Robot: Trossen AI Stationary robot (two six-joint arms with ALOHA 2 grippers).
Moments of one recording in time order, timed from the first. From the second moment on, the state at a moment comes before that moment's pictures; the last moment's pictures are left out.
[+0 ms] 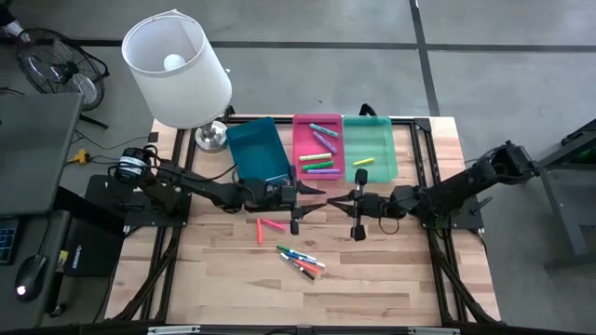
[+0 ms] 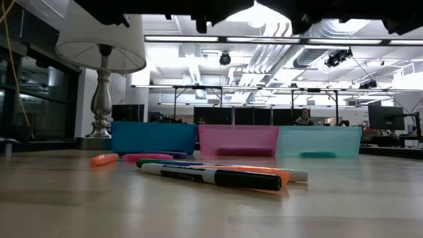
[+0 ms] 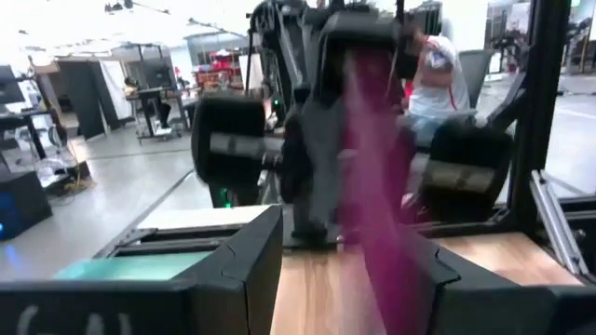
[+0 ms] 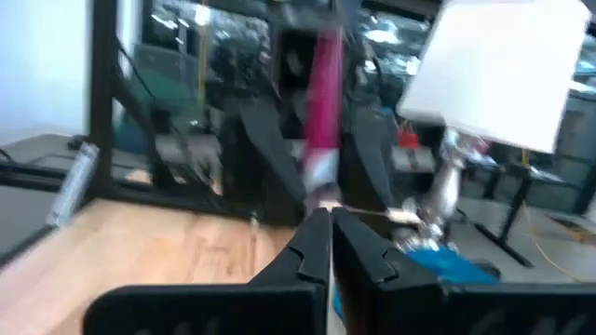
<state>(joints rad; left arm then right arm) -0.15 1.64 0.92 0.84 -0.20 0.13 0.28 1.28 0.48 0.93 0.33 -0.22</state>
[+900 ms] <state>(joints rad) -0.15 1.67 0.92 0.50 -0.32 0.00 0.24 1.29 0.43 0.49 0.33 0.13</state>
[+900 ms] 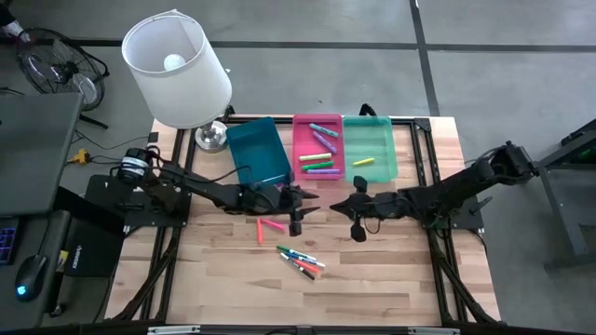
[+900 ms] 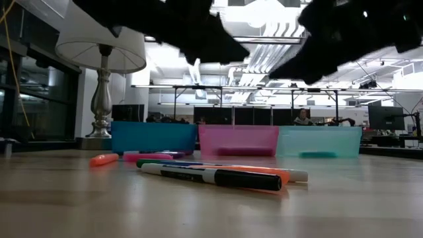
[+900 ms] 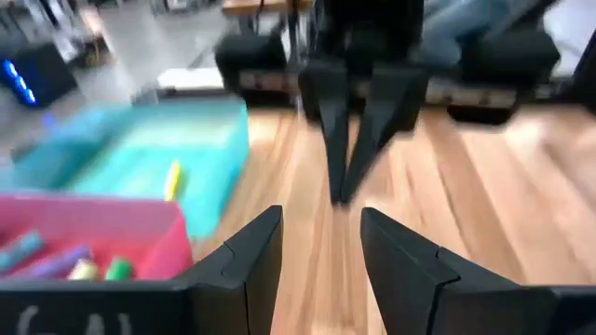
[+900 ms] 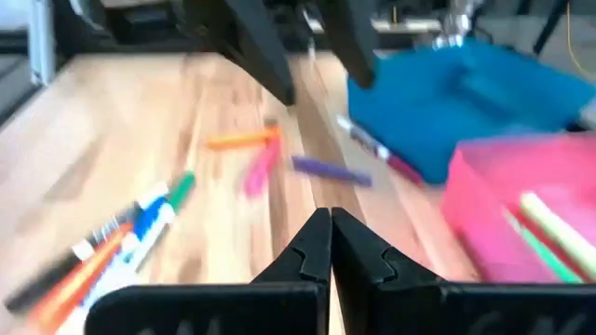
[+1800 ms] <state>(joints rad) -0.26 1.59 0.92 -0.27 -0.49 -0.39 0.22 1.28 0.47 0.37 0.32 0.15</state>
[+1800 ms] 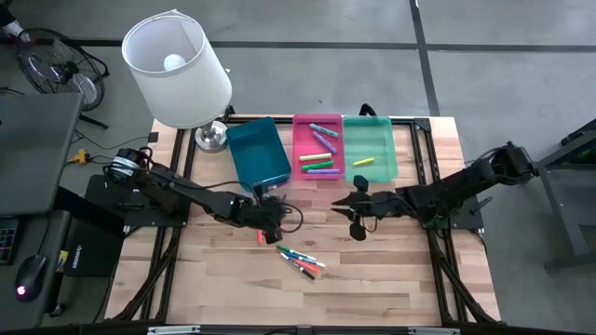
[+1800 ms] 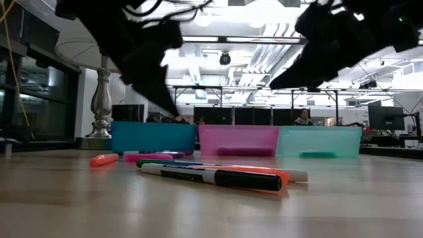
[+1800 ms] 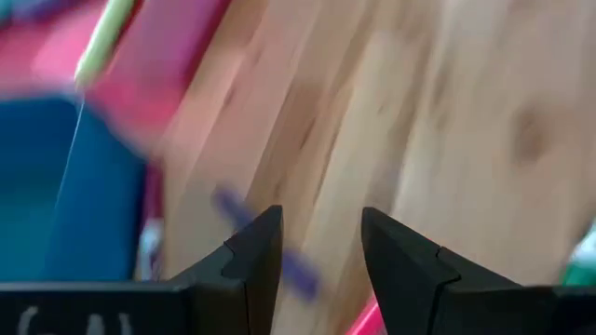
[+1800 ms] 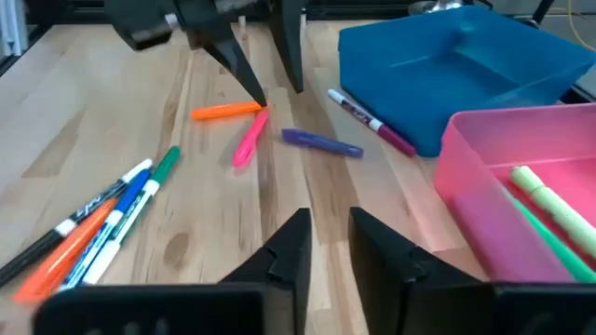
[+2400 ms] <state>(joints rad) -0.04 1.59 0.92 -0.48 -0.29 -0.32 0.21 1.28 0.51 0.28 0.33 0.13</state>
